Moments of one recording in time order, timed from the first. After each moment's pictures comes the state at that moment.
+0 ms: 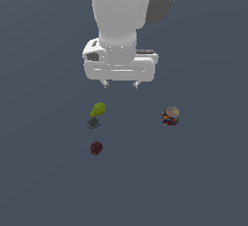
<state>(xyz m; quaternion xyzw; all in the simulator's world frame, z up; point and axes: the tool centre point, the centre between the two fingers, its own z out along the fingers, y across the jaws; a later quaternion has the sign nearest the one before) -0.003 -0.010 0.309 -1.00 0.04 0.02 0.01</state>
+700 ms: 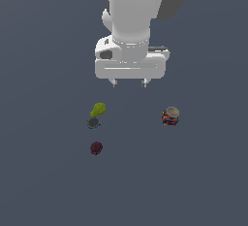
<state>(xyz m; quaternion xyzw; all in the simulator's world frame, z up) -0.005 0.018 0.314 -1.00 0.00 0.01 0.01</state>
